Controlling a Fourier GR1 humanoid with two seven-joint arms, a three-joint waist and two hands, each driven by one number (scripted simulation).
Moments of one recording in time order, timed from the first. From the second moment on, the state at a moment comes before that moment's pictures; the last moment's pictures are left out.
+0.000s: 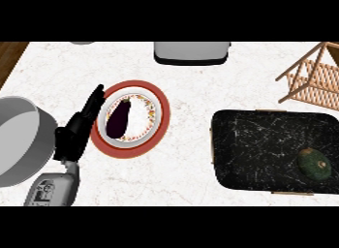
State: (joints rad) left arm -0.18 0.07 0.00 -1.45 -0.16 -0.05 0.03; right arm -0.57 -0.79 -0.50 -1.57 0.55 0.00 0.60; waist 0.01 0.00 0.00
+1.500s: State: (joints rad) left arm -0.18 0.05 -0.02 -1.46 -0.17 -0.03 0.03; right arm -0.88 -0.80 -0.59 -0.64 0.43 -0.40 -0.15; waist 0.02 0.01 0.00
